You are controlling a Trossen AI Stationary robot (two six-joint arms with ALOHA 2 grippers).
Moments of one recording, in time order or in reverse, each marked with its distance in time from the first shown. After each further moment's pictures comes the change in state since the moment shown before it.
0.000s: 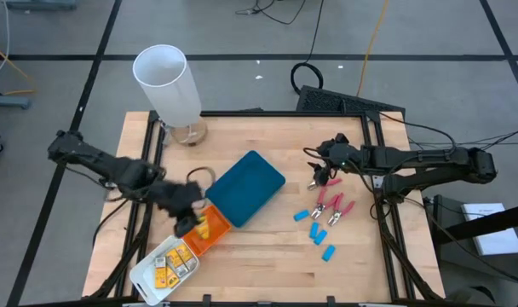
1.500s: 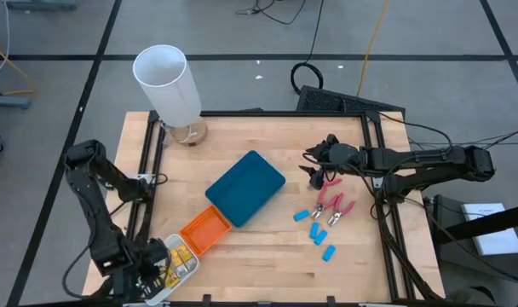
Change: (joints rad) left arm -0.755 0.336 0.000 -0.042 -0.162 -0.919; right arm 0.034 0.030 0.000 0.181 -0.076 -0.080
